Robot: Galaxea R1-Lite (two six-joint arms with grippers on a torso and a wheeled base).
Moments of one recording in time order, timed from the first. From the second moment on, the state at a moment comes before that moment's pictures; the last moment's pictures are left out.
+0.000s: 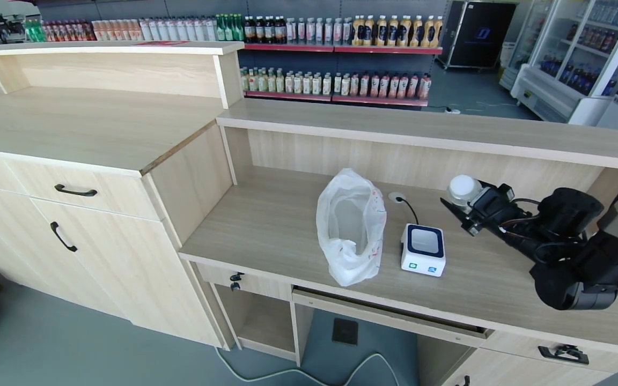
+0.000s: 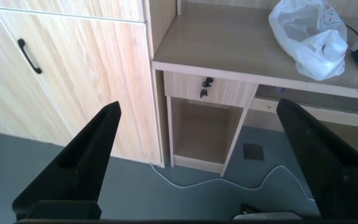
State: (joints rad) left arm 0.00 0.00 0.00 0.00 -0.06 0.00; right arm -0.02 2.22 -0.83 -1.57 0.48 -0.86
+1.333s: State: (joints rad) left arm 0.00 0.00 0.00 0.00 -0.06 0.00; right arm -0.04 2.38 -0.97 -1.57 0.61 -0.86
